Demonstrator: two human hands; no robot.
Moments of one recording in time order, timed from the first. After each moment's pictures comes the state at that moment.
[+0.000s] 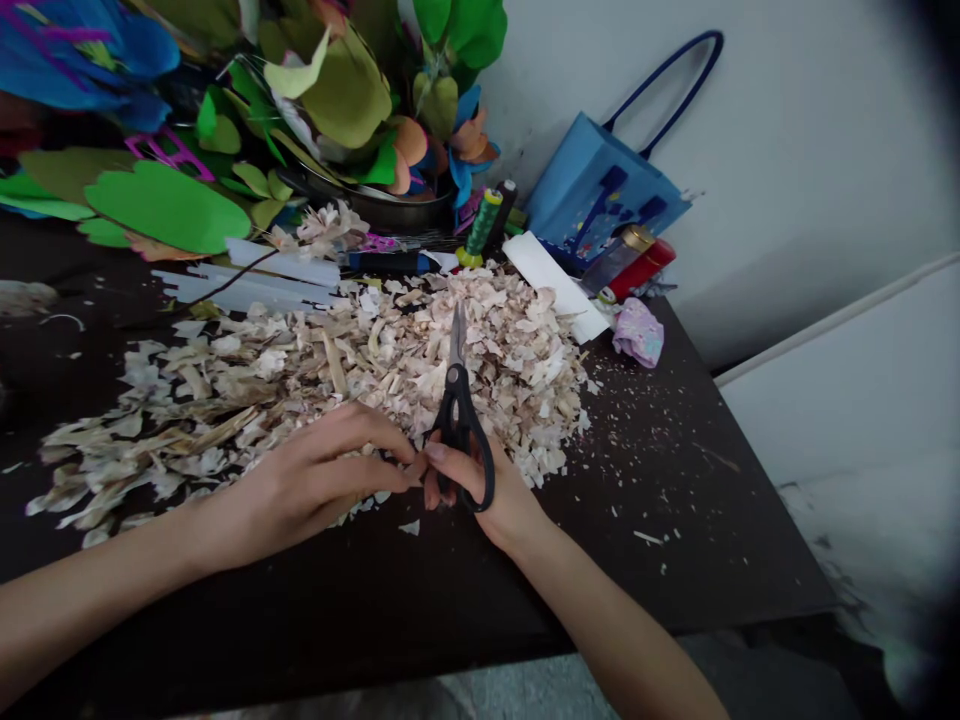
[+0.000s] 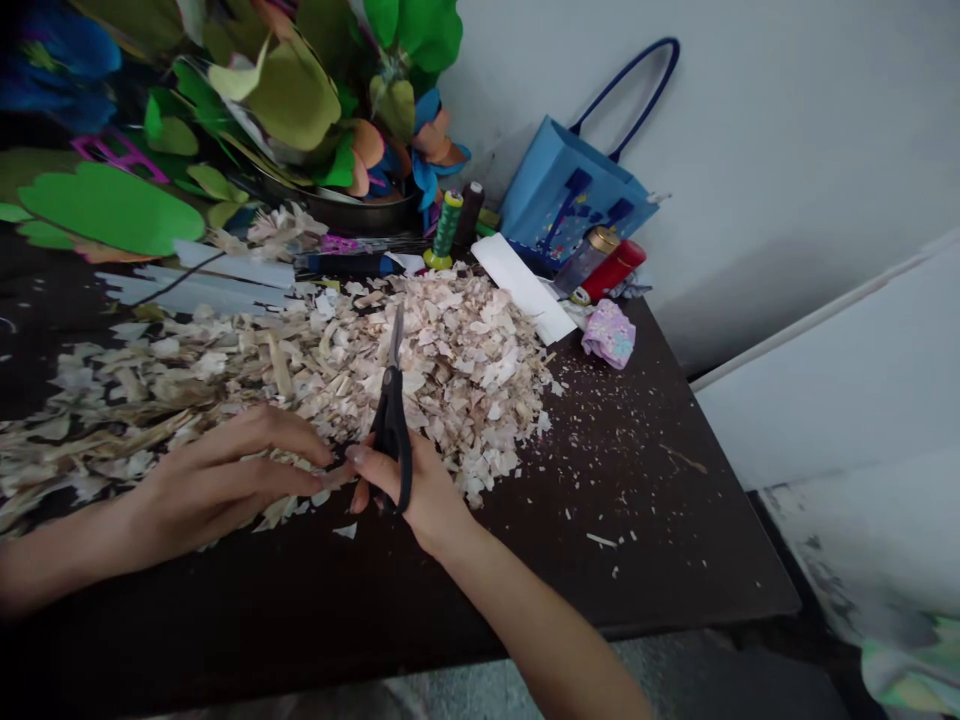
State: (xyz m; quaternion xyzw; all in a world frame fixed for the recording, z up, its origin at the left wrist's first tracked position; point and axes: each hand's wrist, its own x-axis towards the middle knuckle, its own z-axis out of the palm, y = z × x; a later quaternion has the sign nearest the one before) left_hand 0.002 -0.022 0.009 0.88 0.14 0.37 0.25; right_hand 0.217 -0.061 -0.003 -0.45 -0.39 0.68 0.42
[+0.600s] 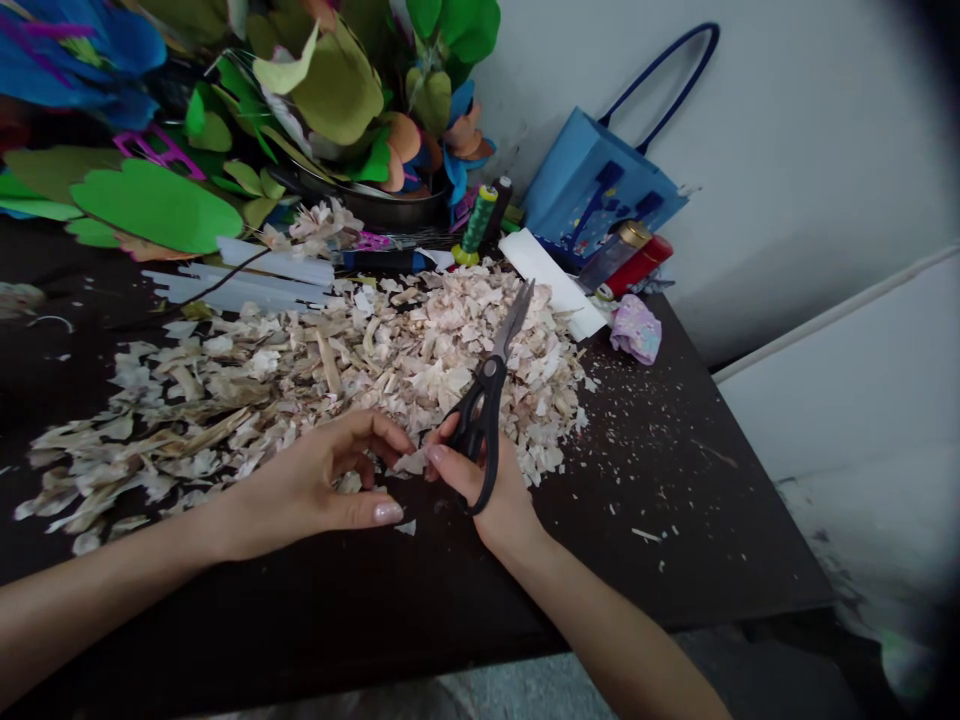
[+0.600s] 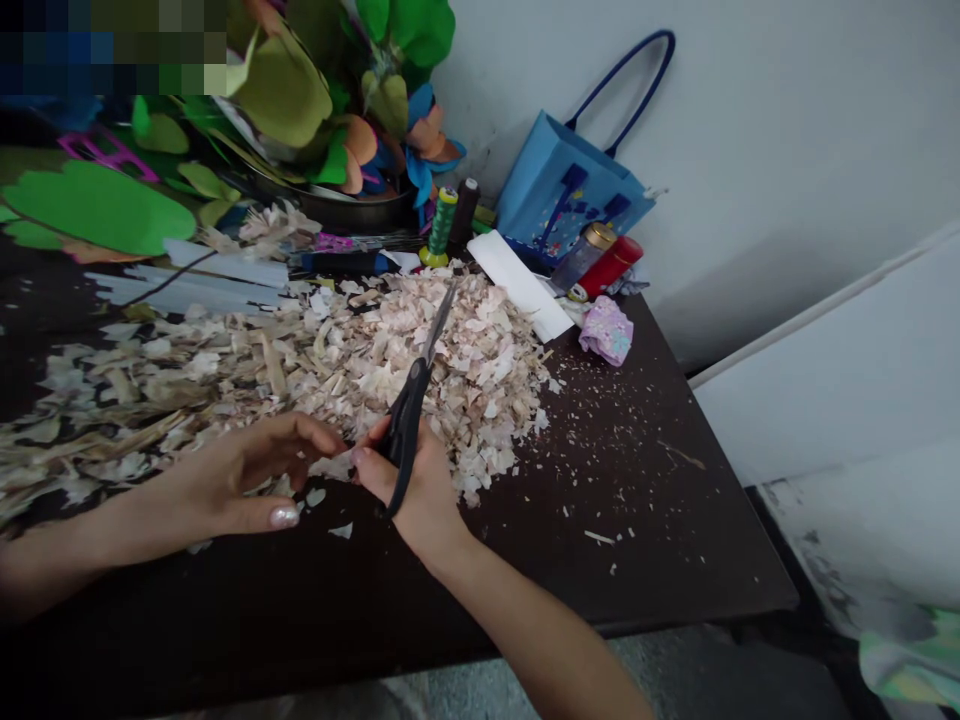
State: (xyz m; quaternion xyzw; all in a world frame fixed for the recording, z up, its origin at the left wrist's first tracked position) left_hand 0.018 -0.035 0.011 0.62 0.38 0.28 0.63; right_hand 0.211 -0.065 -0.004 -0.49 -0.40 0.57 0.53
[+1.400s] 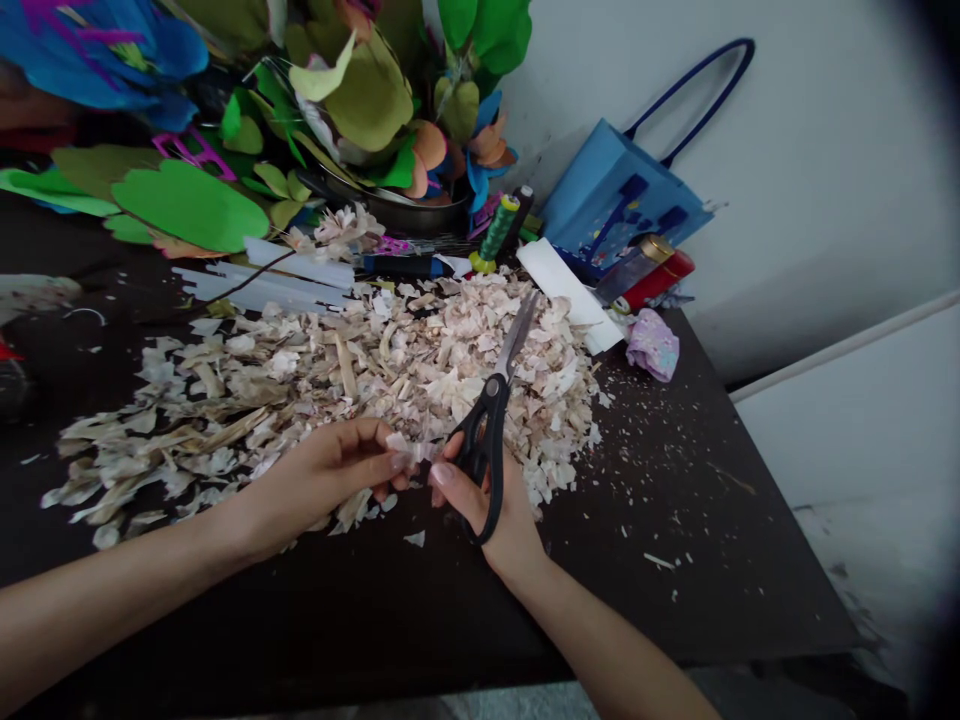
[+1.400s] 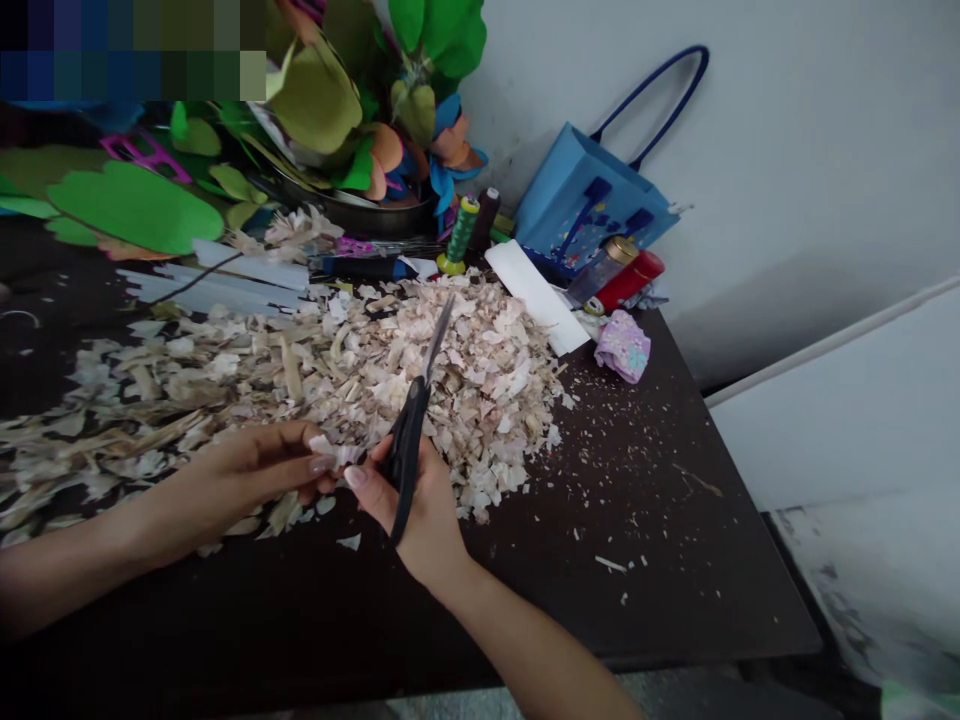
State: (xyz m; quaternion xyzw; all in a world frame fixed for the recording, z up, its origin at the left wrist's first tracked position) left_hand 0.020 -0.031 0.007 0.49 0.43 0.28 0.70; right_hand 0.208 -0.073 -0.001 -0.50 -0.45 0.56 0.49
